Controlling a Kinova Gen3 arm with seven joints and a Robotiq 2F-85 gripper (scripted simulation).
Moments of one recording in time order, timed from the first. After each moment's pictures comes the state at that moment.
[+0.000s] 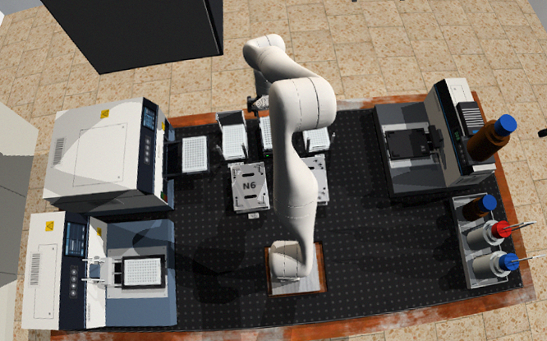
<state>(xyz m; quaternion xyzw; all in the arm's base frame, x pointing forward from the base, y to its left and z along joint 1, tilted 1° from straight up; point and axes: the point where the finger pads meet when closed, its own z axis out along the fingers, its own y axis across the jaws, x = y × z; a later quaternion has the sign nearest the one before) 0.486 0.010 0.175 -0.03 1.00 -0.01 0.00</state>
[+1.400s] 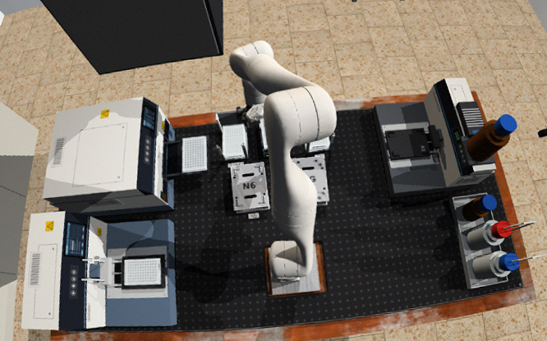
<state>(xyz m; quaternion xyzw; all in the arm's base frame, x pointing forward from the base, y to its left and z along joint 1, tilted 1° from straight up) 0.447 0.042 0.195 -0.09 1.00 -0.01 0.00</state>
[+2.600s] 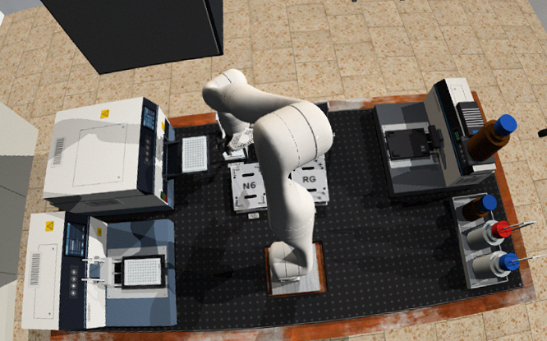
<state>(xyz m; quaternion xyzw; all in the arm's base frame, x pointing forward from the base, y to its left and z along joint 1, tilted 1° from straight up) 0.365 0.107 0.194 -0.20 0.98 -0.01 0.00</state>
